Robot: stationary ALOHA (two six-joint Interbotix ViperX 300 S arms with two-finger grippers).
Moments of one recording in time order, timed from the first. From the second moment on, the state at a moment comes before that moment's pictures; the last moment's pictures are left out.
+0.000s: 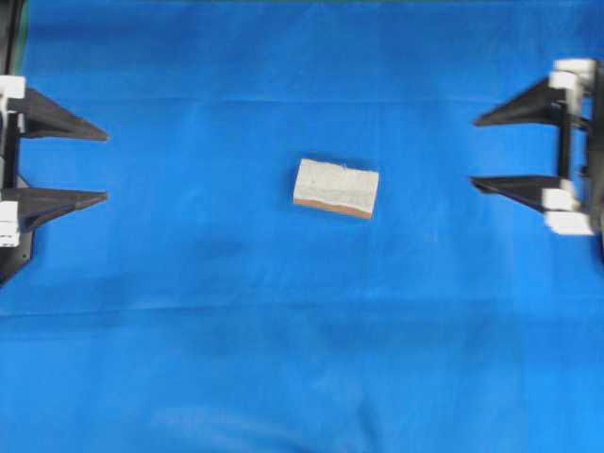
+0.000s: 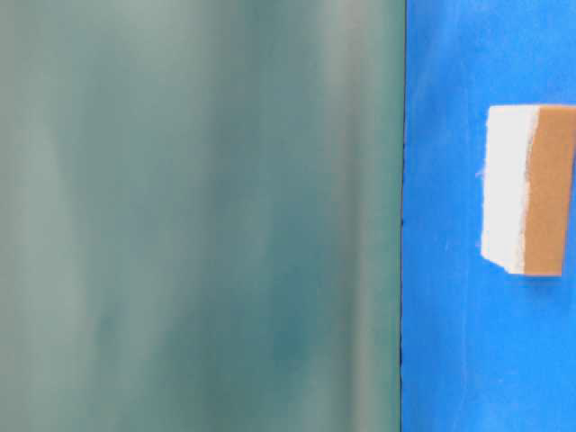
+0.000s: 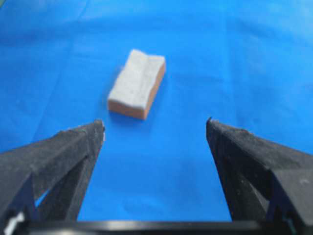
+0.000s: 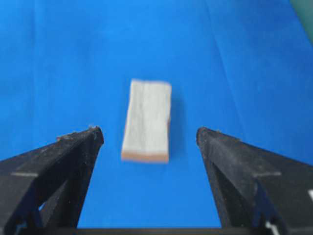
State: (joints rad) left arm 0.08 -1.15 1.19 -0.02 0.16 0.00; right arm -0.06 -0.85 1.03 -0.37 0.25 0.37
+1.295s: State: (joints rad) left arm 0.08 -1.28 1.31 -0.02 0.17 0.02; right arm -0.05 -1.16 1.28 -0.32 0.19 0.38
